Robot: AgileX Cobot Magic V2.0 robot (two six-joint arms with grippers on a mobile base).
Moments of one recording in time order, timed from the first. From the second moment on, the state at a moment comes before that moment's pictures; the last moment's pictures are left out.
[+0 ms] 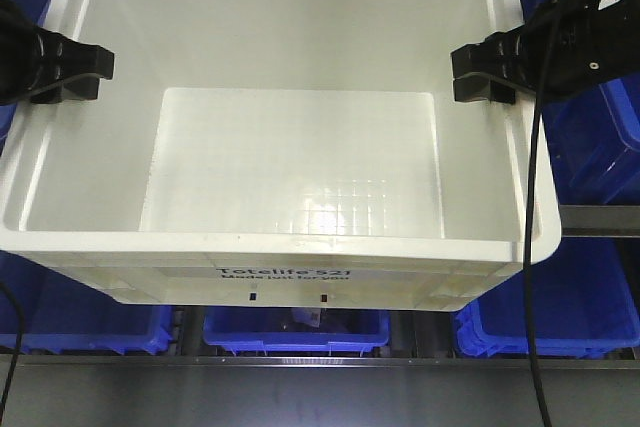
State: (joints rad) left arm -0.20 1.34 -1.25 -0.16 0.93 -0.02; right arm 0.20 1.41 -1.27 0.33 0.88 -0.15
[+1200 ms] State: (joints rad) left arm -0.20 1.34 -1.25 -0.15 0.93 -0.02; right arm 0.20 1.41 -1.27 0.34 0.88 -0.15
